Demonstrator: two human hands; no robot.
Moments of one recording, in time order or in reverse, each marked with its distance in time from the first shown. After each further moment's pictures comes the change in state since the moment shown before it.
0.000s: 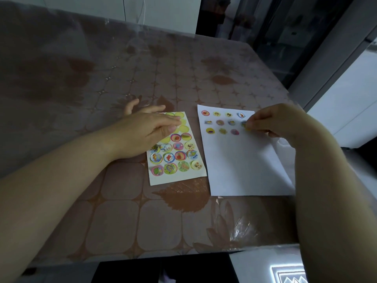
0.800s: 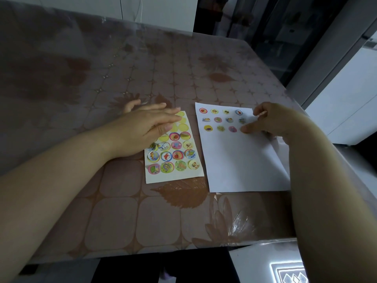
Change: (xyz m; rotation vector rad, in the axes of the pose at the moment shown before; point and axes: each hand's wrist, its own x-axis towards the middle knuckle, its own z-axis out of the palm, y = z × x) left_hand -0.002 -0.001 -0.001 -0.014 0.017 0.049; right_hand 0.008 0.000 0.004 -0.048 -0.015 0.112
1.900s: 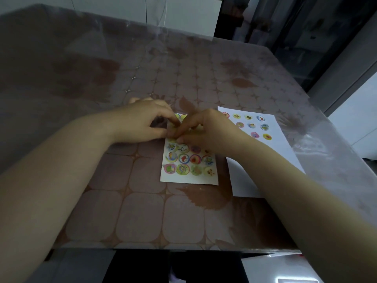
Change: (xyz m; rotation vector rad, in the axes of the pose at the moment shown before) left_hand -0.016 -0.019 -0.036 0.039 -0.114 -0.087; right_hand -0.048 -0.093 0.105 -0.067 -0.185 -0.790
